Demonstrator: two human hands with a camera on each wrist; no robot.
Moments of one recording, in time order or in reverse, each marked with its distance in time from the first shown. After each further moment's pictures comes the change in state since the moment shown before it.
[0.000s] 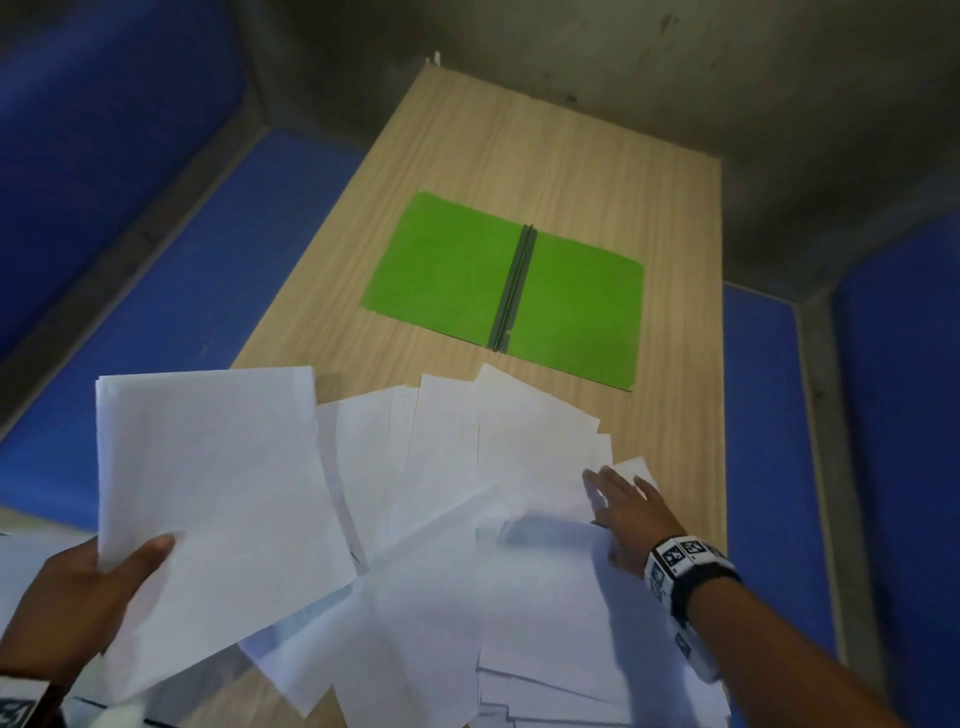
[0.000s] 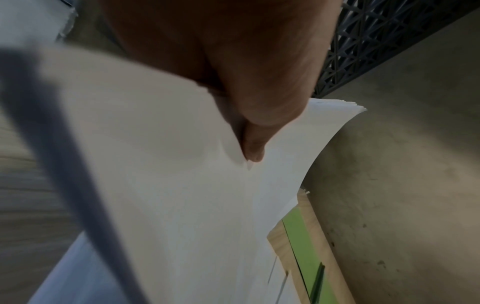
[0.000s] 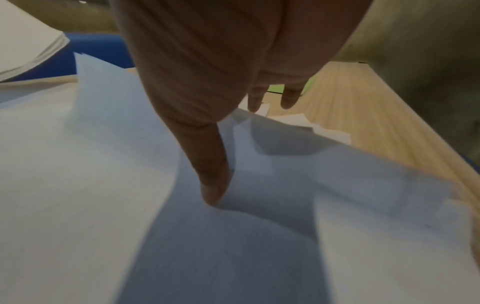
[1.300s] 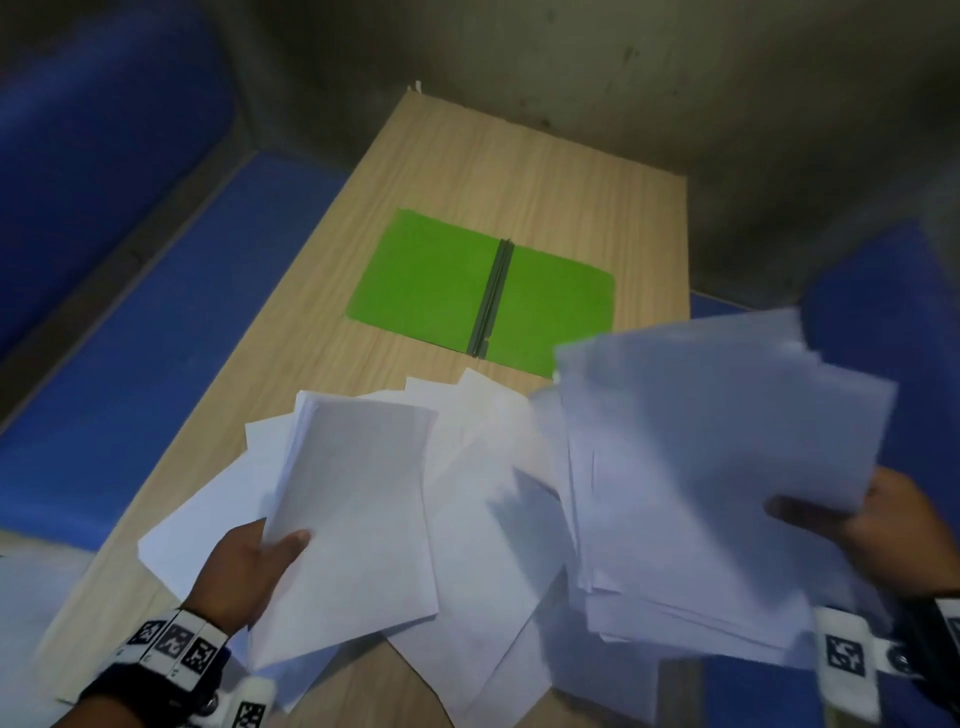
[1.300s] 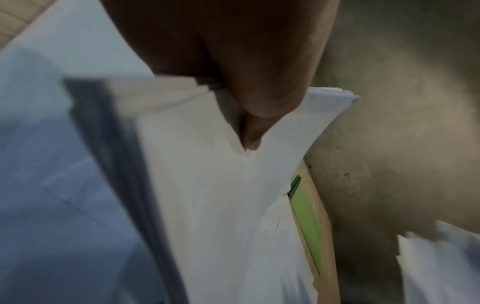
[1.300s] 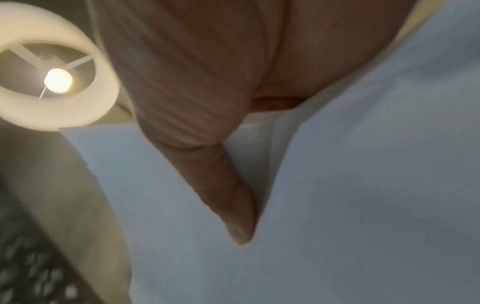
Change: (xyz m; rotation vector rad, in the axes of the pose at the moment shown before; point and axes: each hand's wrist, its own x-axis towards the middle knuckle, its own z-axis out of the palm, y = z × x) left_hand -0.085 0.107 0.093 -0.052 -0.265 0.276; right_hand -0.195 0.088 -0.101 1.239 0.635 0.357
